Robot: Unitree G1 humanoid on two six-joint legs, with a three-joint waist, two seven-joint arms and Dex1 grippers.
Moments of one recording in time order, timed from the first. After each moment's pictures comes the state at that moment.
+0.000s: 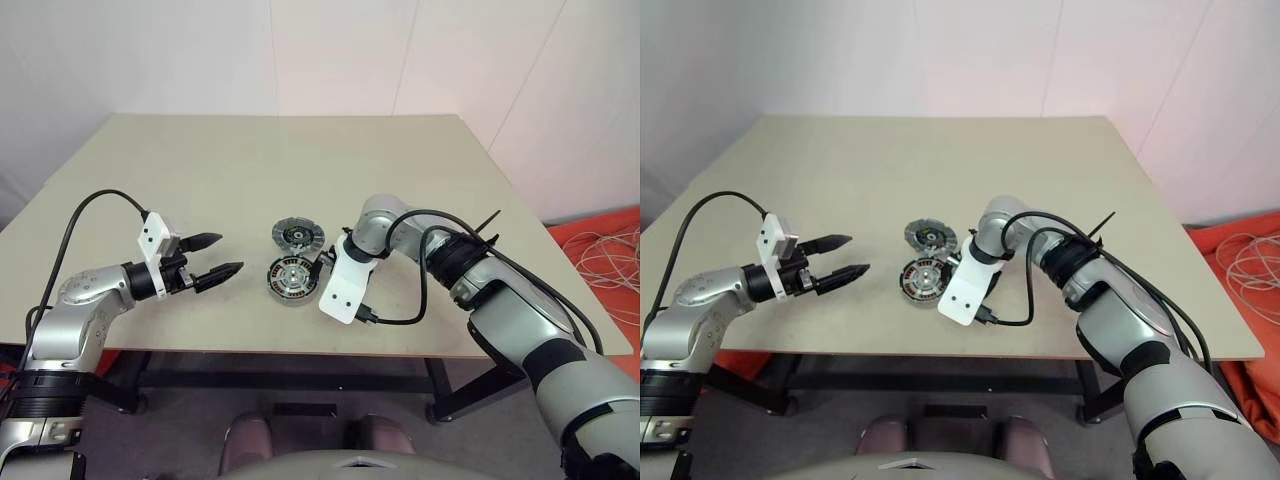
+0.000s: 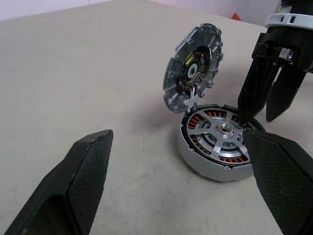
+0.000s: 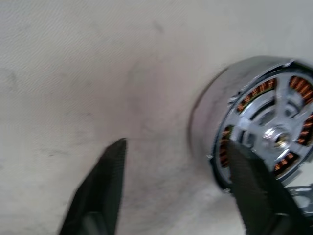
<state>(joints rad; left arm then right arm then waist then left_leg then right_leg) -0.18 0.67 0.14 0.01 -0.50 0.34 -1.02 -1.05 -0.38 0.77 0.67 -0.45 -0.74 1.36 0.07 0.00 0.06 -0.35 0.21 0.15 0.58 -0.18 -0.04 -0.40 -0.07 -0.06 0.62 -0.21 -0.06</state>
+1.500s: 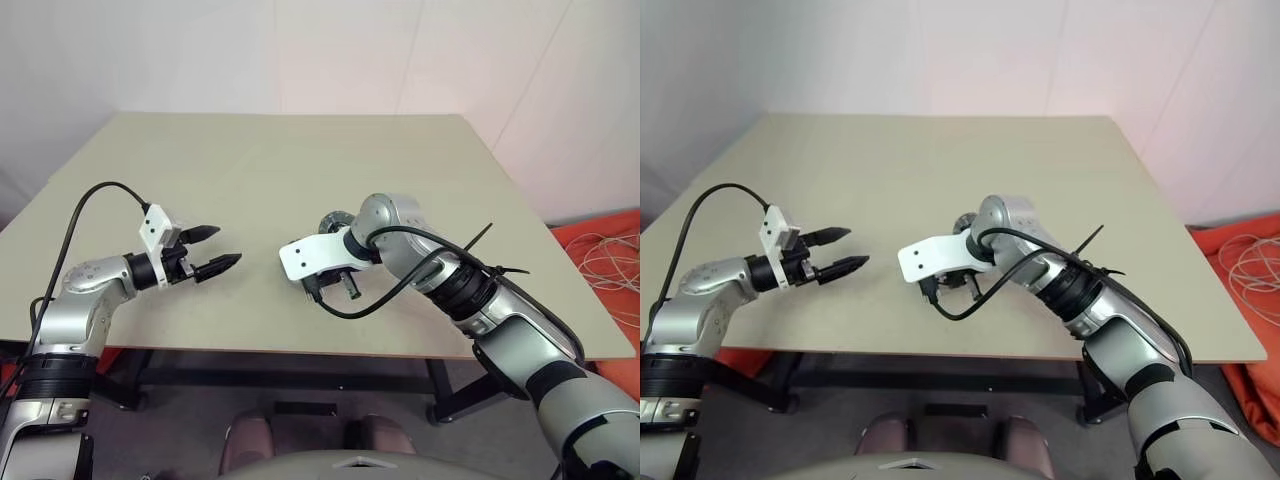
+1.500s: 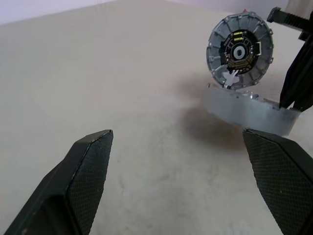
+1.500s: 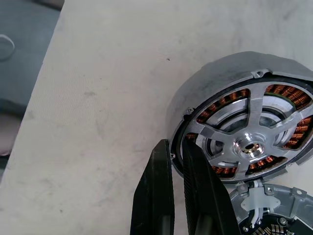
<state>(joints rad) -0.26 0.66 0.13 0.13 -0.46 0.29 -1.03 -0.91 -0.41 0.69 0.05 -0.47 0.53 1.51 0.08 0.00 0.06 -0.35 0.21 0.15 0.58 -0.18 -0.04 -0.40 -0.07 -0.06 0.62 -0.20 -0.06</state>
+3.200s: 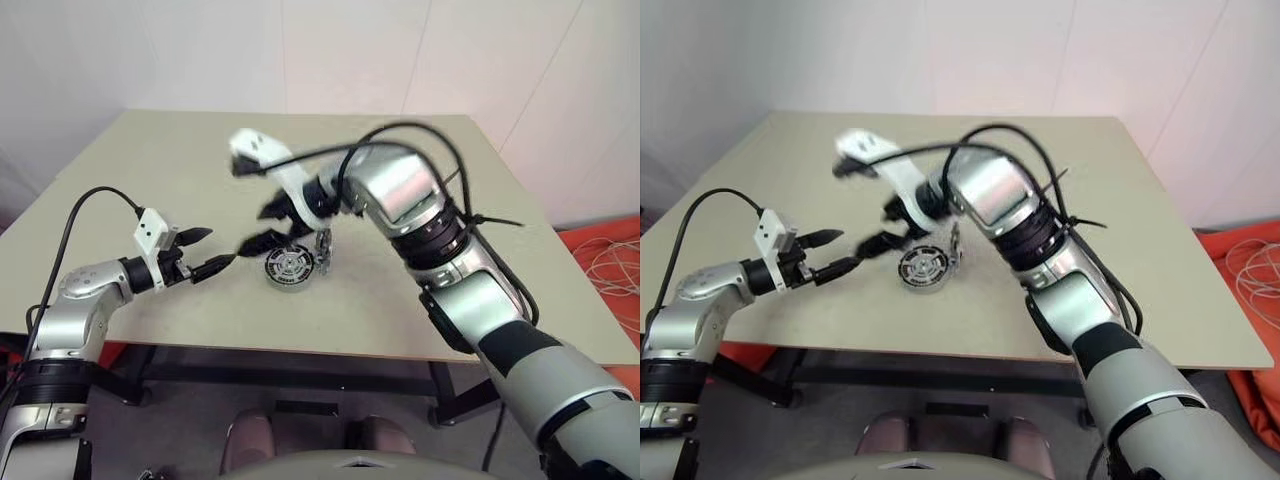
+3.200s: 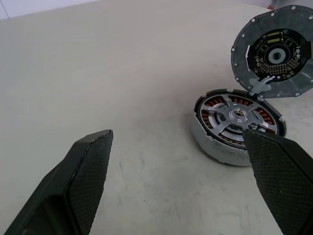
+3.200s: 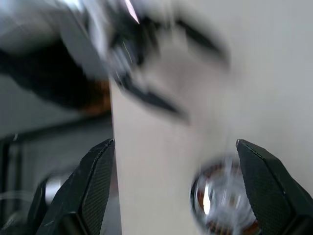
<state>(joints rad) -0.24 0.66 0.14 0.13 -0.44 0.29 -0.99 -1.24 -0.11 0.34 0.08 0.18 1.27 0.98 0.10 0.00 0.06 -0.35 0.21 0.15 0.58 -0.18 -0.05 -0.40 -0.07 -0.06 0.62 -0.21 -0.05</state>
